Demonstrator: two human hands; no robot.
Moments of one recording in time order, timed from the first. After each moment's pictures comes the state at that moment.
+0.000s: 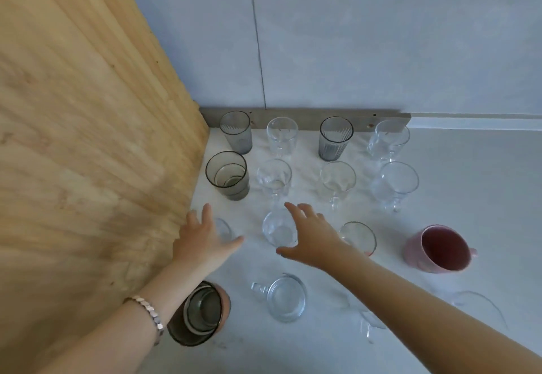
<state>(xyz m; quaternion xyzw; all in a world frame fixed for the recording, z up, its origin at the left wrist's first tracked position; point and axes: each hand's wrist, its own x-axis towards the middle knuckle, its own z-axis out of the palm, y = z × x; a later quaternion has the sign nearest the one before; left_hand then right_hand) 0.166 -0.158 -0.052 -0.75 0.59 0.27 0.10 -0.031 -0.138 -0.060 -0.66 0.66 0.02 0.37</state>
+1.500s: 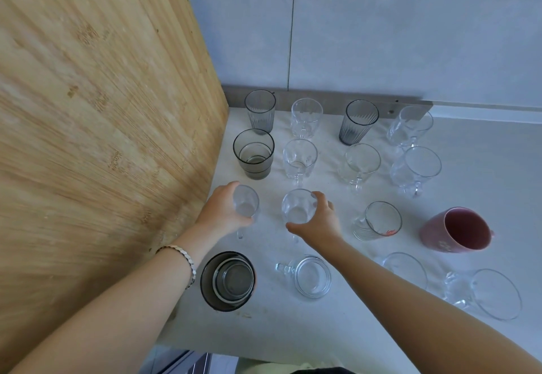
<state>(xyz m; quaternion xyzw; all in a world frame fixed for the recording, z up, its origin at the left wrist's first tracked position) 0.206 -0.174 -0.068 -0.67 0.65 0.37 -0.01 0.023 -0.123 -0.093 -0.43 0.76 -0.19 0.44</state>
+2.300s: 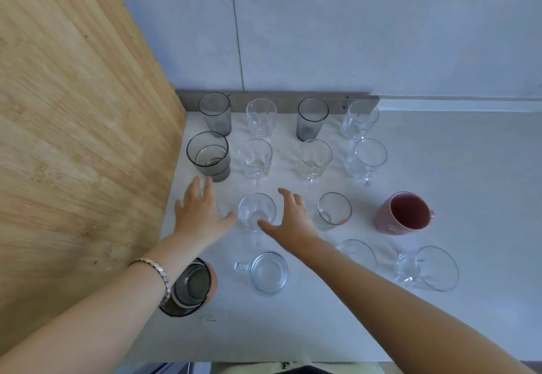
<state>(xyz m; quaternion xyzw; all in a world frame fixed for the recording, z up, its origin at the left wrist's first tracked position) 0.155 -0.156 -0.058 -0.68 0.69 0.23 0.09 -0.007 -0.103 -0.066 -0.51 0.74 -0.16 0.41</state>
